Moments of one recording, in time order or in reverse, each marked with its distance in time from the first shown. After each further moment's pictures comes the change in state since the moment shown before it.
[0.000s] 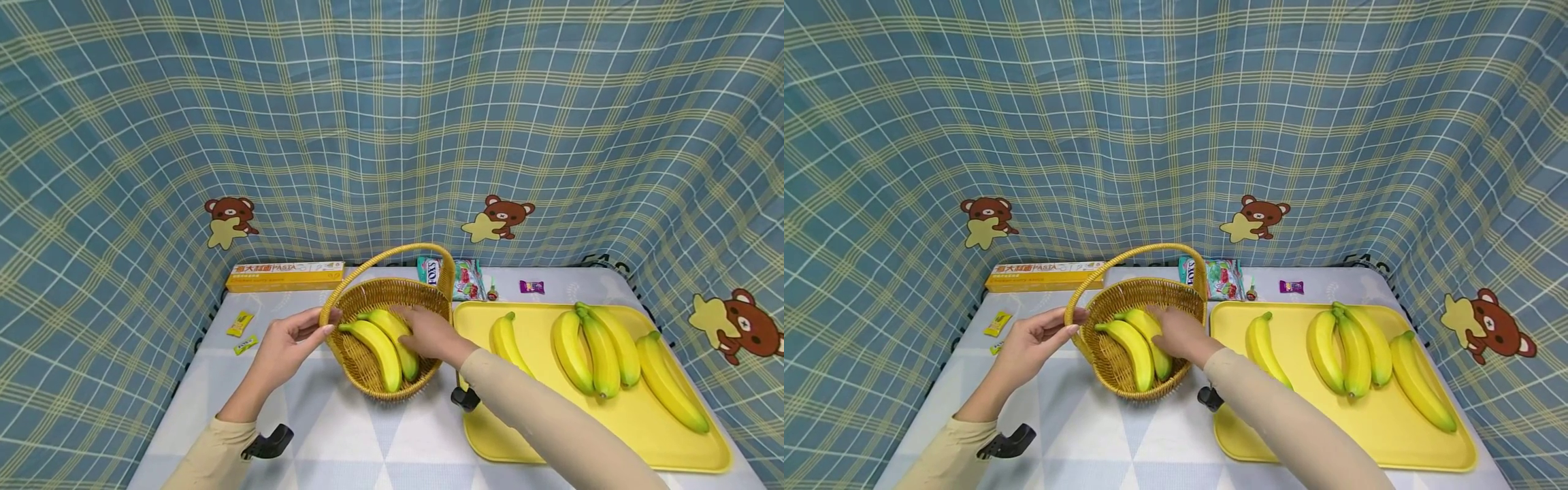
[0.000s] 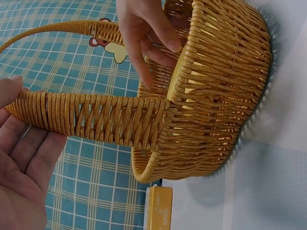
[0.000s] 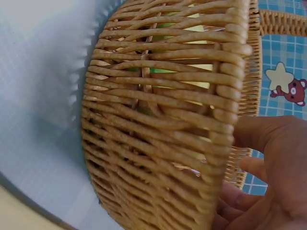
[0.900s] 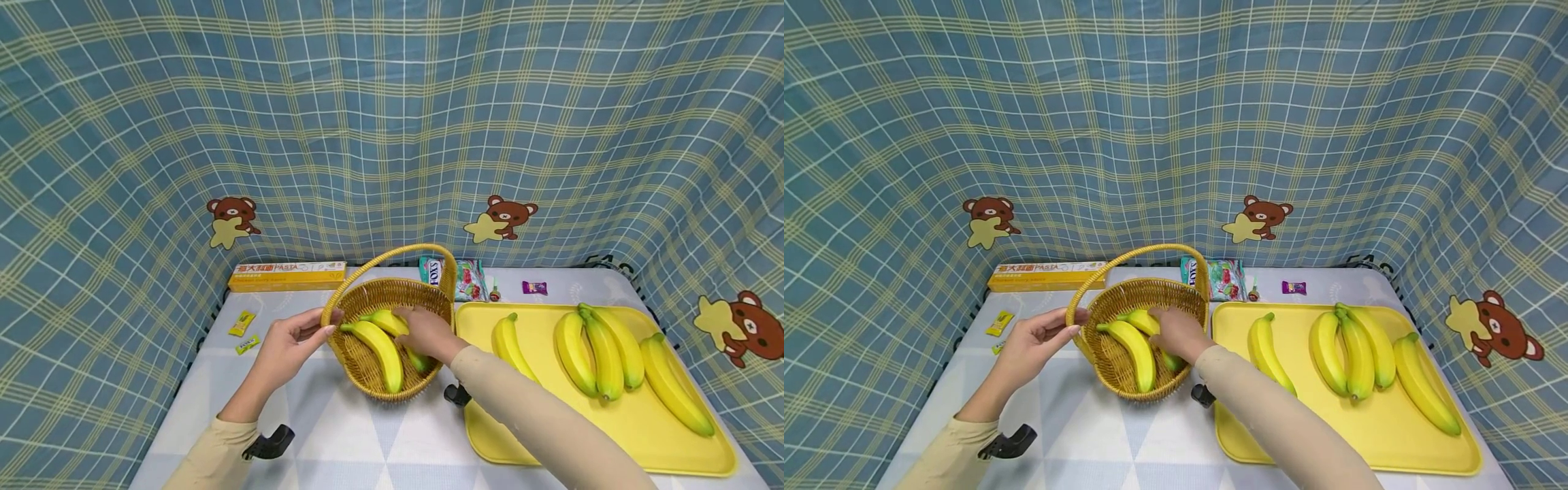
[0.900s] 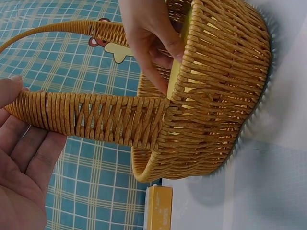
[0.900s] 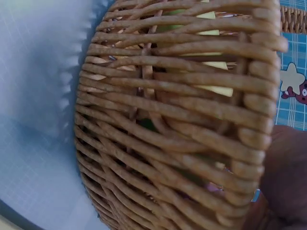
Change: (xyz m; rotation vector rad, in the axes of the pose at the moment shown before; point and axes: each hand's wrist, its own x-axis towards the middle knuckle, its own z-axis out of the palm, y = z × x) left_hand 0.001 0.002 0.000 -0.031 -0.013 0.012; right_hand 0.015 -0.002 0.007 -0.058 -0.038 0.089
